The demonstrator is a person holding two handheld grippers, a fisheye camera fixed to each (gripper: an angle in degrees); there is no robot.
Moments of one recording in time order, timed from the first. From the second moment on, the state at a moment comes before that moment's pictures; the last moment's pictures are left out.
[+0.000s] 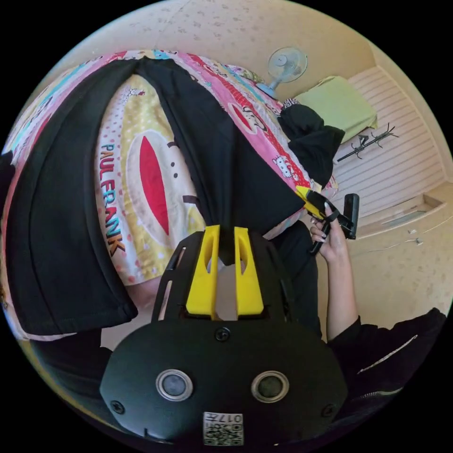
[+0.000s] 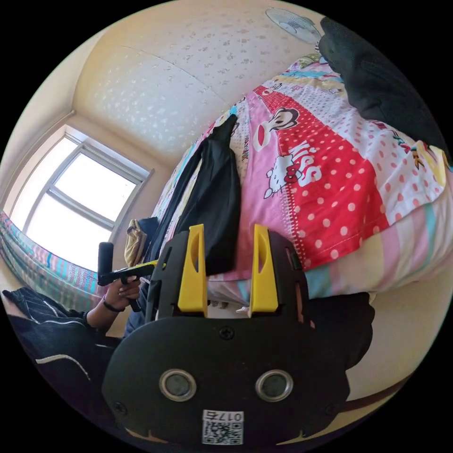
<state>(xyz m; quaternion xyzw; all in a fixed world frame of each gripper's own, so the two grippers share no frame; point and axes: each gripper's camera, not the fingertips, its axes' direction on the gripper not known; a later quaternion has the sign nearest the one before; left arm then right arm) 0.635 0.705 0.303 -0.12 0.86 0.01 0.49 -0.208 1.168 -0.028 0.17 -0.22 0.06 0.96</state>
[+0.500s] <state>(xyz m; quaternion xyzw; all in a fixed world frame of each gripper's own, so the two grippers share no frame) 0.677 0.688 0.295 -0.18 0.83 0.00 0.53 -0.267 1.172 -0.138 0.19 -0.30 -0.06 0.93</state>
